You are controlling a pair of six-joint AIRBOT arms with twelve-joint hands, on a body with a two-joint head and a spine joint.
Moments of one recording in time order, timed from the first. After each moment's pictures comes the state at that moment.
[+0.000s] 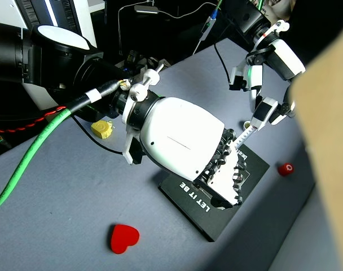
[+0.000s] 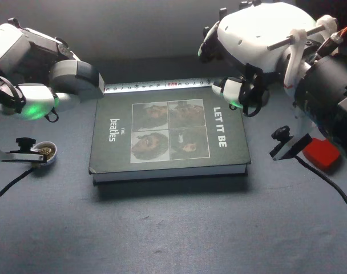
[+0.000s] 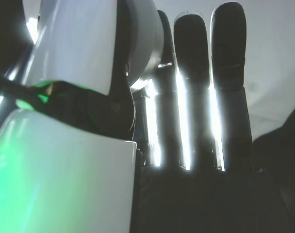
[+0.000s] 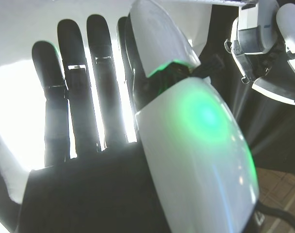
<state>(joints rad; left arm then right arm) 0.70 -0.83 0.93 -0.82 -0.78 1.01 -0.21 -1.21 0.86 -1.91 -0.85 0.94</state>
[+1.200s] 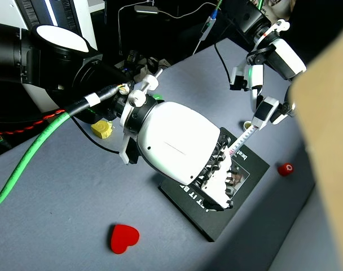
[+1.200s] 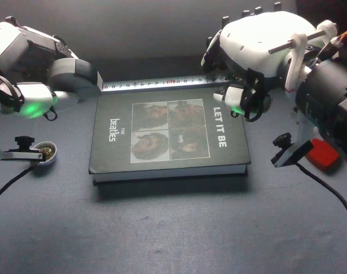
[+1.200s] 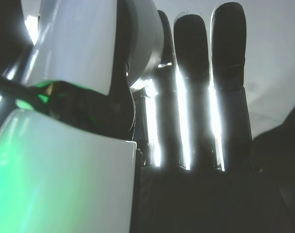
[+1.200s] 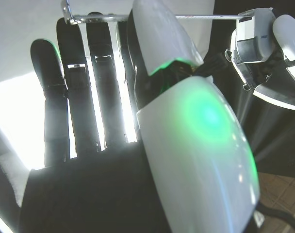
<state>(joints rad) 0.70 -0.83 0.93 -0.82 -0.79 1.01 -0.22 -1.21 0.86 -1.87 -0.84 0.94</state>
